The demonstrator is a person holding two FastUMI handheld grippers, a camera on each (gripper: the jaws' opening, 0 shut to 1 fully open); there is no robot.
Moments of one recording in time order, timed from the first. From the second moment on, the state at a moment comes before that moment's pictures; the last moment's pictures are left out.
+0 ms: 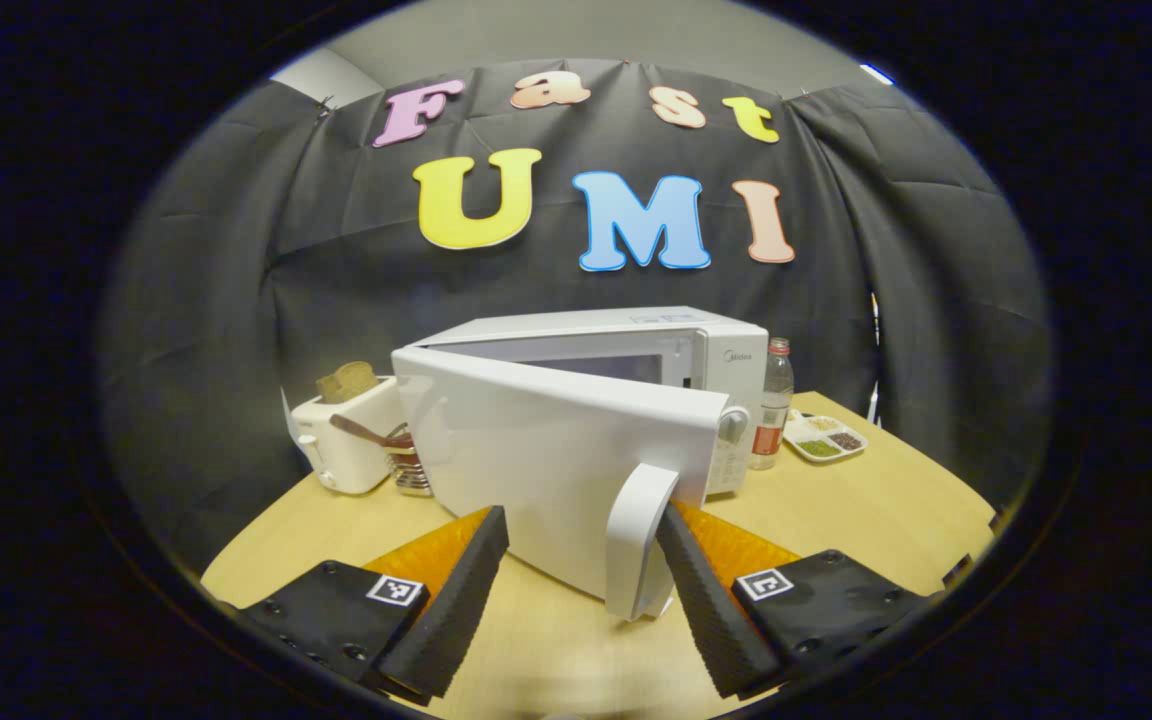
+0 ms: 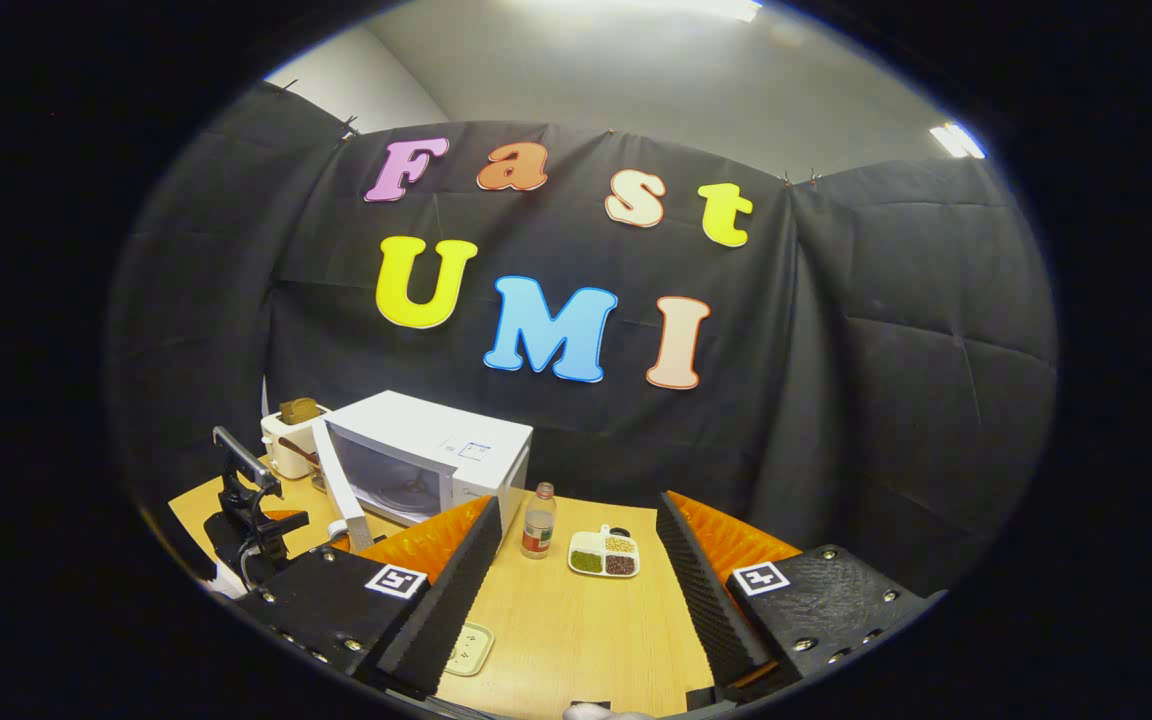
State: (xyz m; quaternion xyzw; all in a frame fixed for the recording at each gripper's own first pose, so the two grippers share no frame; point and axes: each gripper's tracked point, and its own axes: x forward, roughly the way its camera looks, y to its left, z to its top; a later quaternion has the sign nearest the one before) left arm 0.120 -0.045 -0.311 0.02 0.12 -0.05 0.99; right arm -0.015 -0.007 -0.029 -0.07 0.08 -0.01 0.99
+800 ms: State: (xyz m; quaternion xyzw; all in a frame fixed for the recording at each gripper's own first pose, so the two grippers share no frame) left arm 0.022 0.165 -0.322 0.03 0.13 0.09 0.99; right arm -0.027 0.110 -0.055 -0.07 0.10 0.10 0.99
